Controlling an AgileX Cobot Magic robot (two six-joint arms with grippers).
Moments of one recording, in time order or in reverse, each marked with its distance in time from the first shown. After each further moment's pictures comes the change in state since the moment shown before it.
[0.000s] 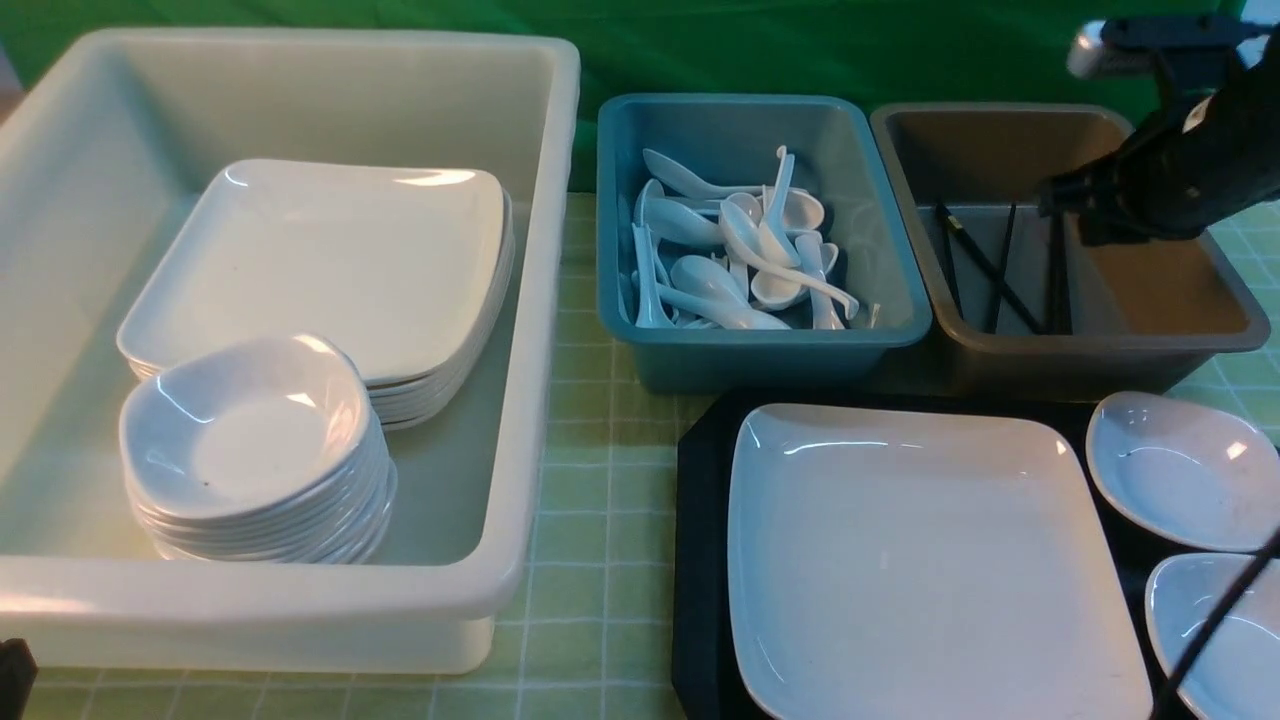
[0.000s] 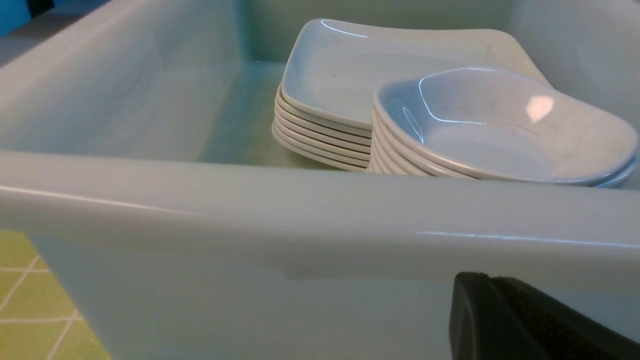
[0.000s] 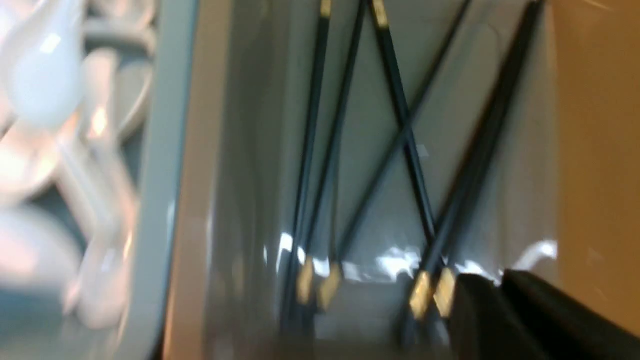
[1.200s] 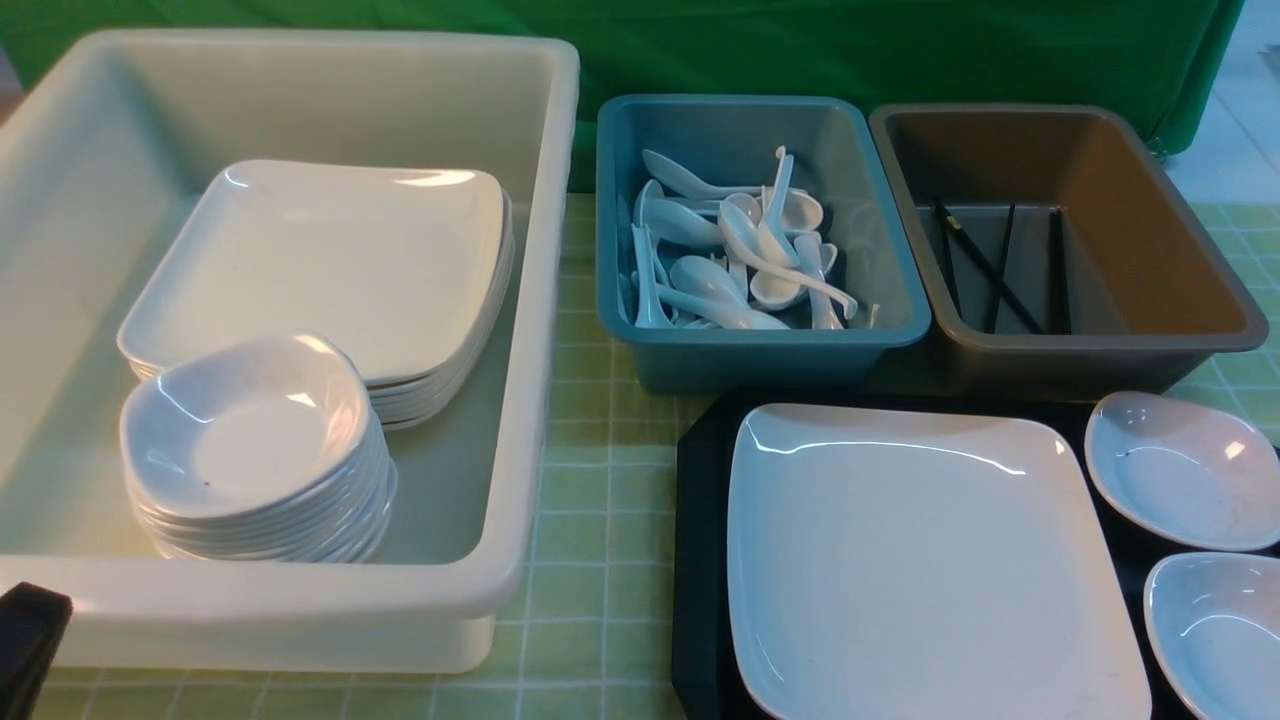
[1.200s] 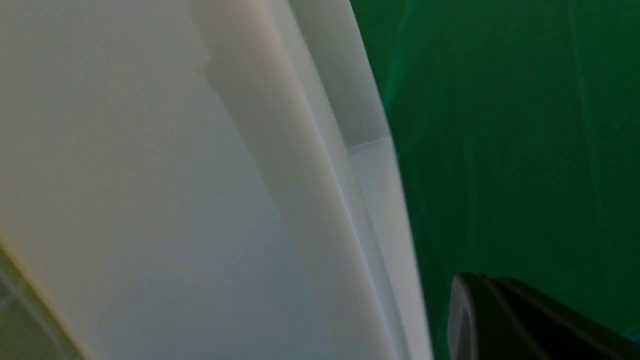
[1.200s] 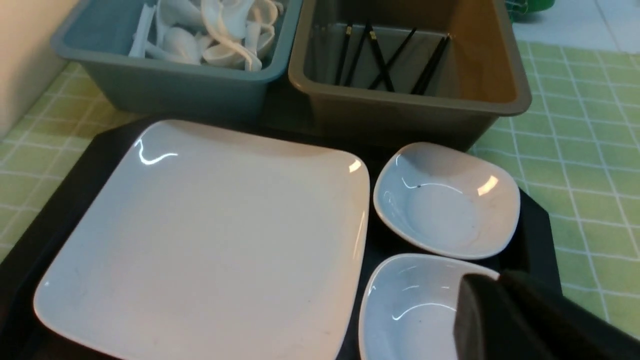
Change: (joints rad) right arm 0.014 -1.535 0.950 0.049 0.066 -0.038; left arm 0.000 0.000 0.000 -0.831 -0.107 -0.422
